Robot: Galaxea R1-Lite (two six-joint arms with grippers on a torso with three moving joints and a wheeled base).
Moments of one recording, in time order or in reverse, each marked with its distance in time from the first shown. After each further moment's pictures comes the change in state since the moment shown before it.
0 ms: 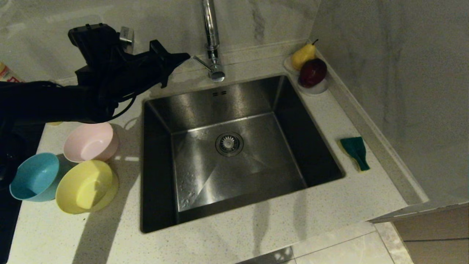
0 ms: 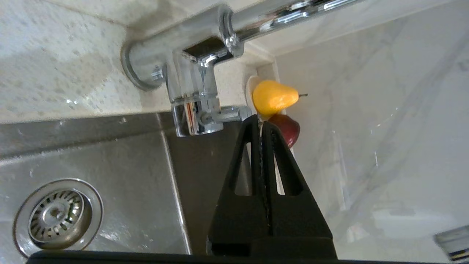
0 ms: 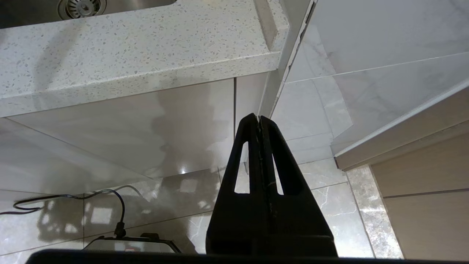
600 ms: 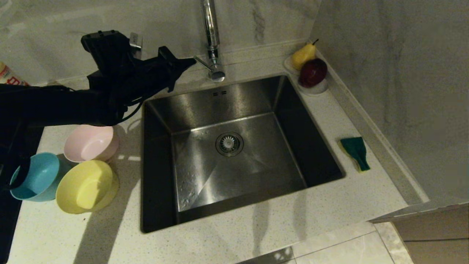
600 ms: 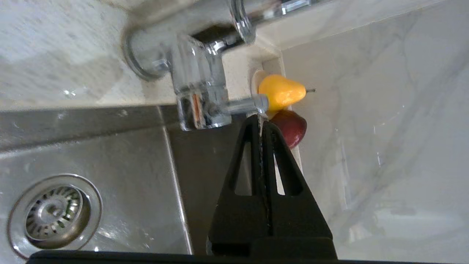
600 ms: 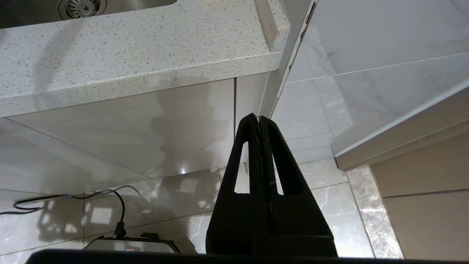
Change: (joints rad) left arm -0.028 0.028 -0.004 -0.007 0.022 0.007; right arm 0.000 0.000 0.000 -0.001 0.000 0.000
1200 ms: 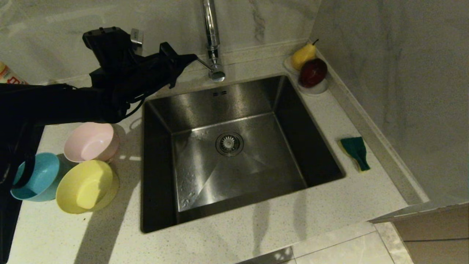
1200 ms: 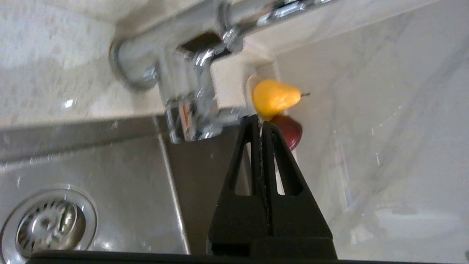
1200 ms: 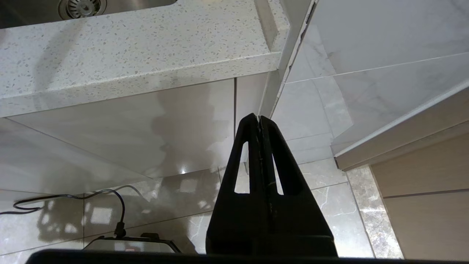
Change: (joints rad) left arm -0.008 0.021 -0.056 0.003 0.009 0.009; right arm 0.000 0.000 0.000 0.001 0.000 0.000
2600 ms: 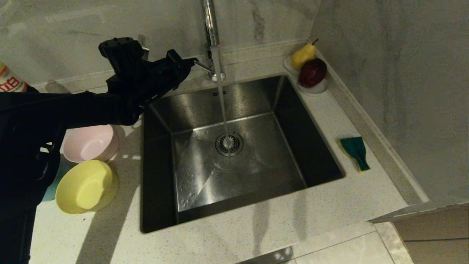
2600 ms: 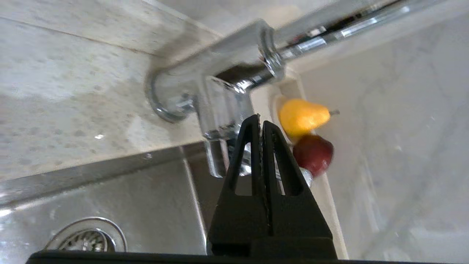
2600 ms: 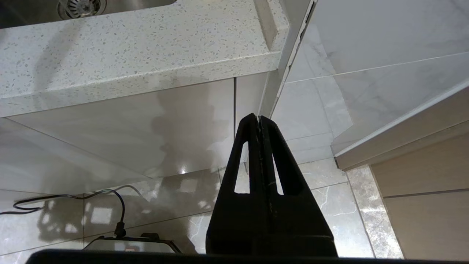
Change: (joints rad) left arm 0.004 0.116 -0.123 -0.014 0.075 0.061; right arm 0.000 0.000 0.000 0.000 0.000 0.000
